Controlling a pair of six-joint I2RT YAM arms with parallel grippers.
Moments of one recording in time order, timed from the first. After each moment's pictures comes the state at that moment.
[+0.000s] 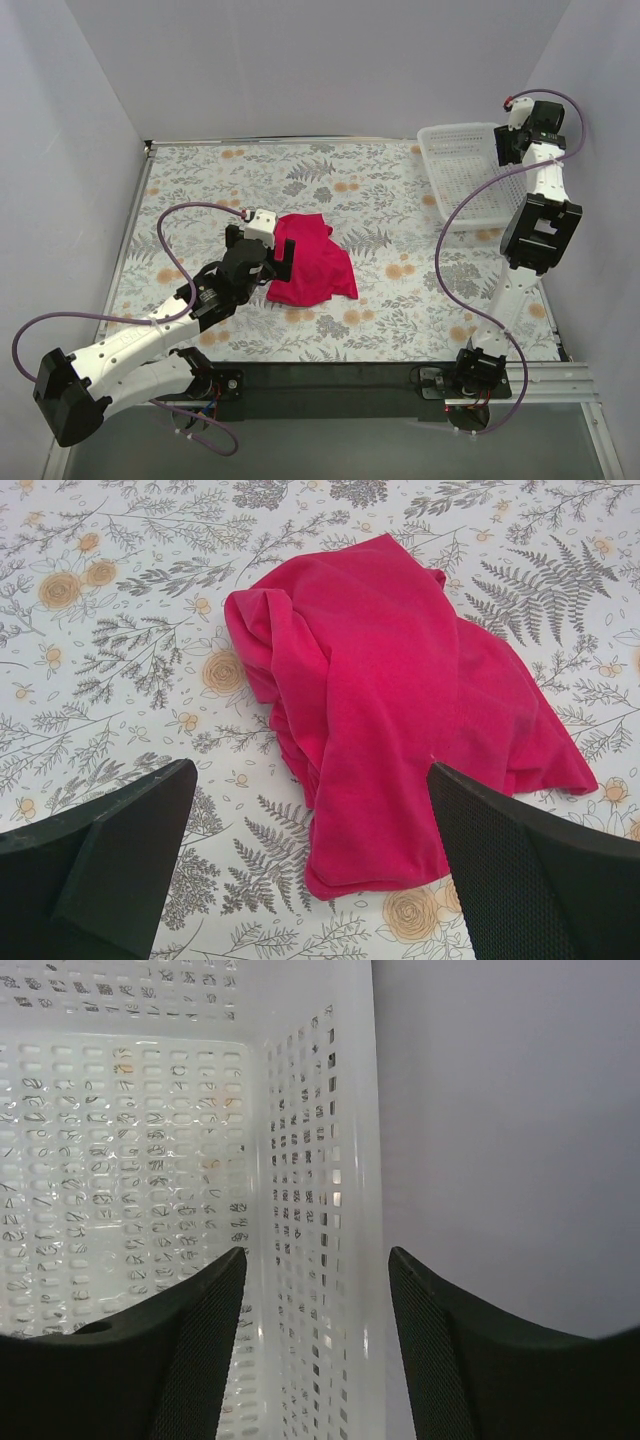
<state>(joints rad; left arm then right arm) -0.82 0.94 0.68 -0.21 -0.50 -0.22 -0.29 2.28 2.12 -0.55 -0.11 -0.45</state>
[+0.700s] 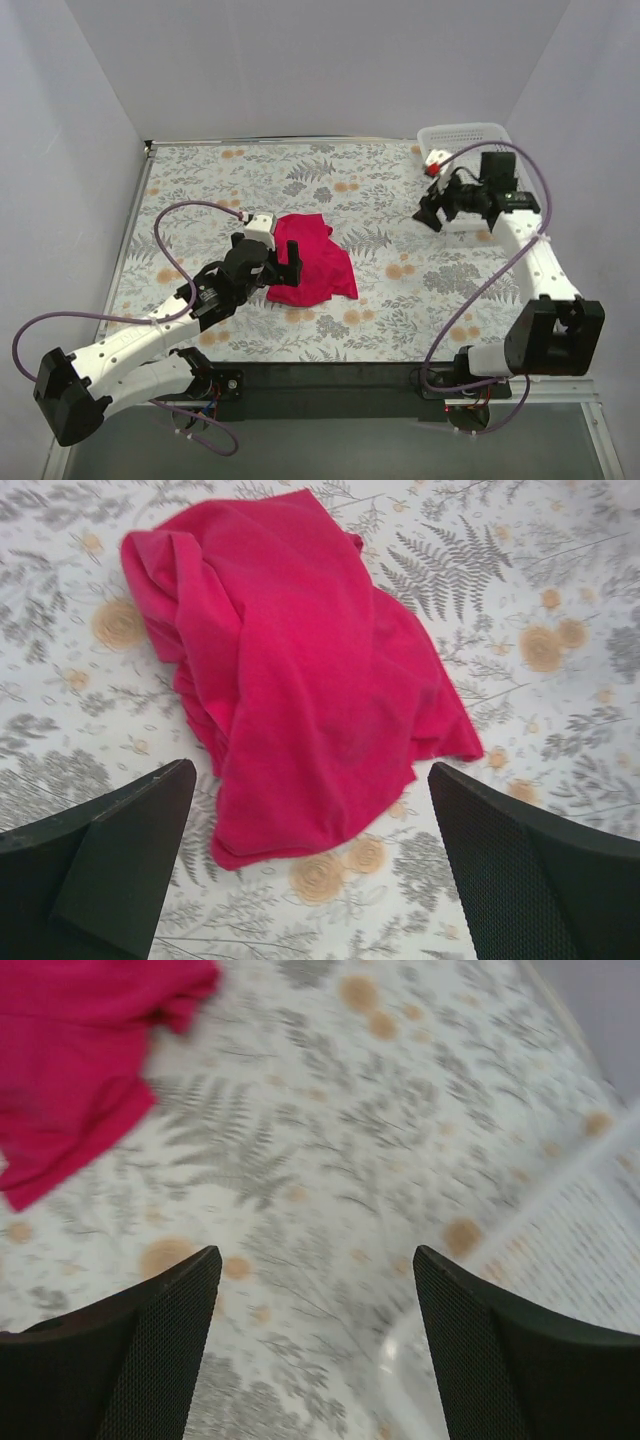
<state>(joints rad) -0.82 0.95 0.68 -0.24 -0.37 -0.39 -0.04 1.43 1.25 -0.56 -0.72 -0.75</state>
